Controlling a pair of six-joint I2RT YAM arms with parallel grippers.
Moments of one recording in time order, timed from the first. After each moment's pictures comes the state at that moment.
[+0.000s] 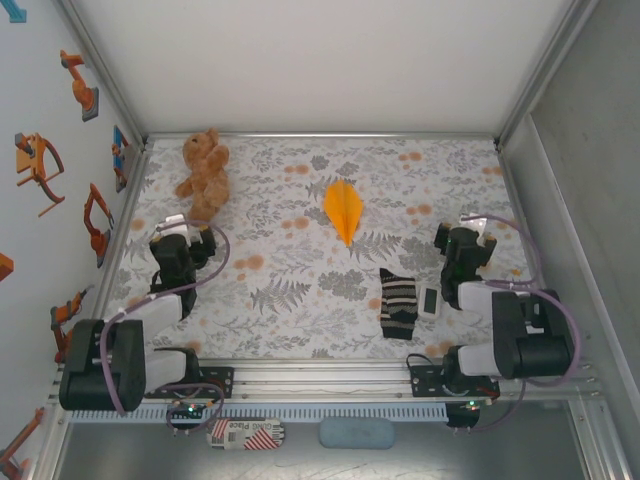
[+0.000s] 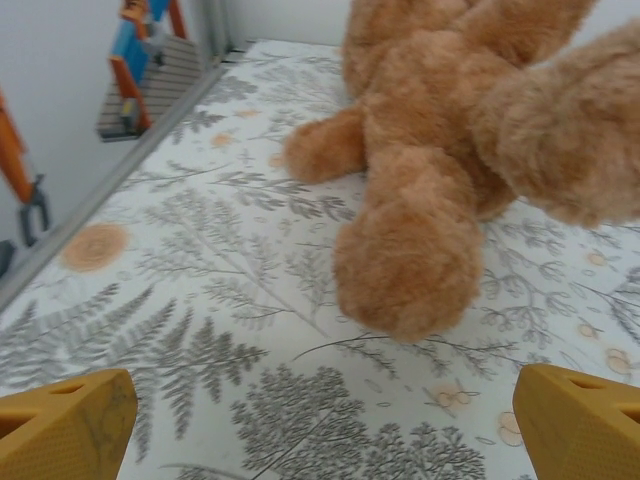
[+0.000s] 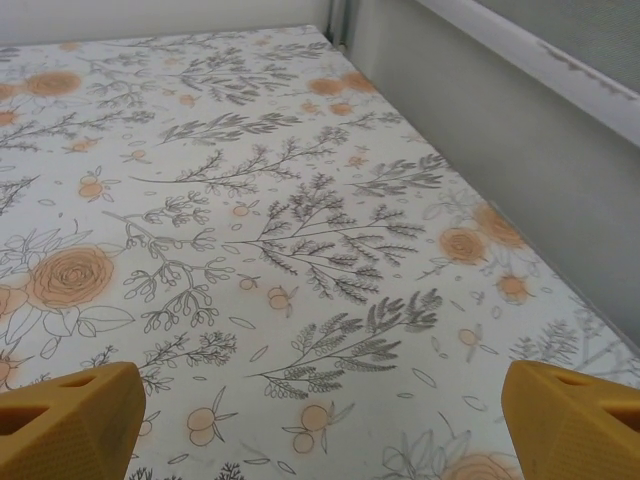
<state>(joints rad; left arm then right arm) -0.08 1.24 0.27 0.58 -0.25 -0.09 0.04 1.39 0.32 0.66 0.44 0.10</state>
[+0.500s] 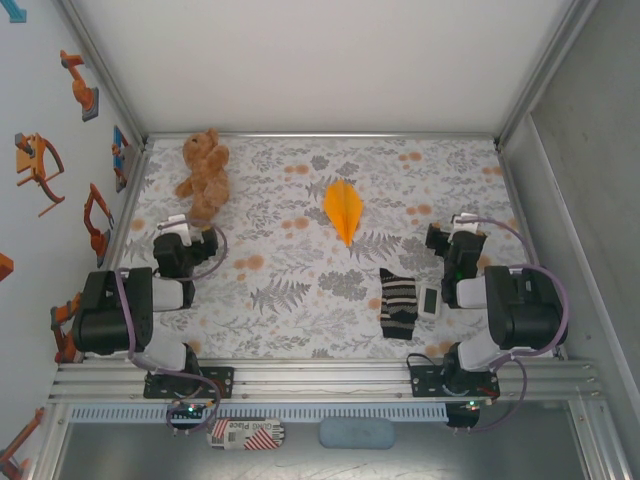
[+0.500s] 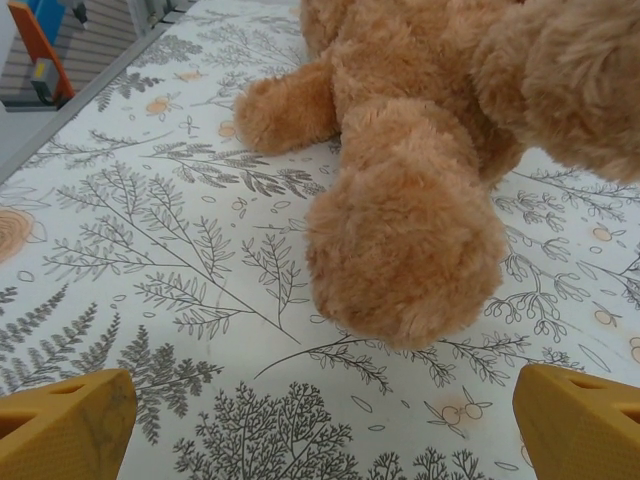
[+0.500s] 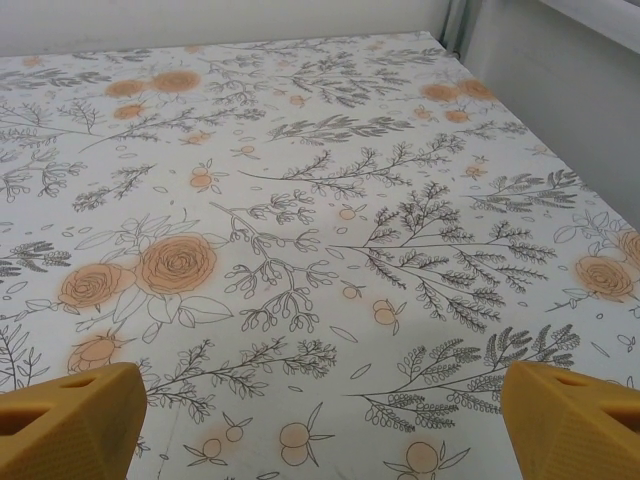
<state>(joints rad) 0.01 1.54 0.30 0.82 -0.06 -0.07 0.01 1.54 0.30 0.88 0.20 0.06</state>
